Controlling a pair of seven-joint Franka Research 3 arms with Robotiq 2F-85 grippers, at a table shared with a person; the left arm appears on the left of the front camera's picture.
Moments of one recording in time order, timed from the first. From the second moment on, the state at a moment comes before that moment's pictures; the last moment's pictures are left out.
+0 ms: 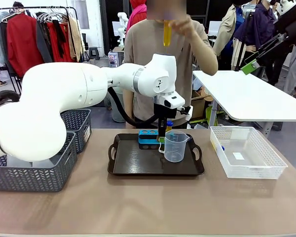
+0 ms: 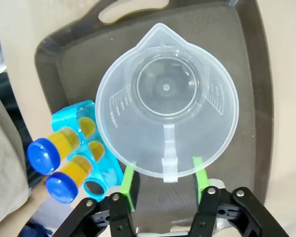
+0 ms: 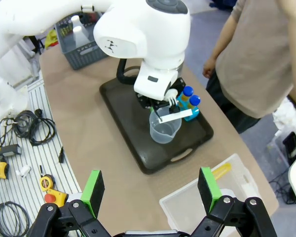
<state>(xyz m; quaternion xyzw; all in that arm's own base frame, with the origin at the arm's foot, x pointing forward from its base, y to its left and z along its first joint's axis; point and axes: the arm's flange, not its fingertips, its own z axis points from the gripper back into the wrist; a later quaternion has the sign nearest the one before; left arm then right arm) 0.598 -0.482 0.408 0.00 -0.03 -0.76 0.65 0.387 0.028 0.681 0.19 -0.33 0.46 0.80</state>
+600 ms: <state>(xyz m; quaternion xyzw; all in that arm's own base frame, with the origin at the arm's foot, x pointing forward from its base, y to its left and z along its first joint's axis) 0.580 -0.467 0.460 0.02 -0.04 -0.76 0.65 0.387 0.027 0.681 0.19 -0.33 0.46 0.80</state>
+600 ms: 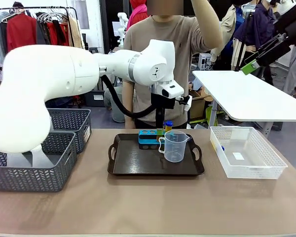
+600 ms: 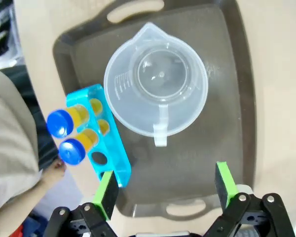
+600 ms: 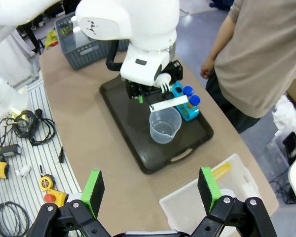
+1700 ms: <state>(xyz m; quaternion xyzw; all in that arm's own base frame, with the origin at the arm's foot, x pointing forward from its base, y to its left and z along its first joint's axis) 0.430 -0.270 0.633 0.06 -0.10 -0.37 0.92 0.387 0.027 0.681 0.19 -0.33 0.46 0.80</state>
